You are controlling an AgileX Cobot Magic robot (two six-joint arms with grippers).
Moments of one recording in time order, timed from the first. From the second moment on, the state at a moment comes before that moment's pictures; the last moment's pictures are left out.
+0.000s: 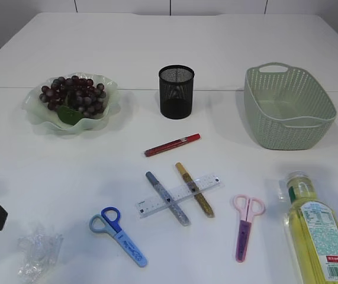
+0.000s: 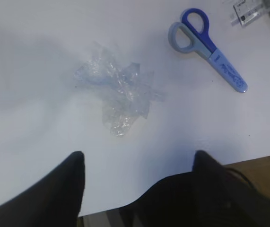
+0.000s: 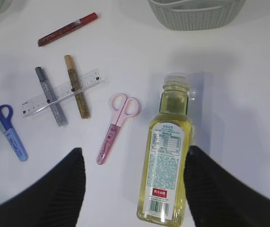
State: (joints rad) left arm -0.20 1.18 -0.71 -0.31 0.89 -0.03; right arm 0.07 0.93 -0.93 0.21 1.02 0.02
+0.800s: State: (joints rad) left arm -0.25 1.60 -0.65 -0.51 0.56 0.07; right arm 0.07 0.93 -0.93 0.21 1.02 0.02
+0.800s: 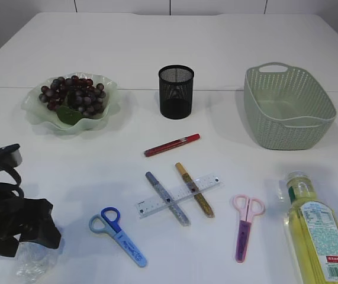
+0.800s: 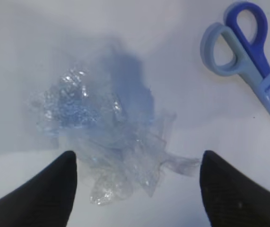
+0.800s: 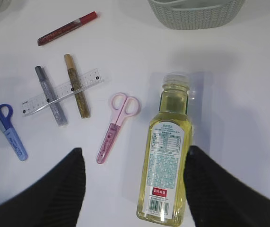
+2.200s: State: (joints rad) left arm -0.26 1.70 -0.65 -0.54 0.54 0.09; right arm 0.07 0.93 -0.93 0.21 1.02 0.02
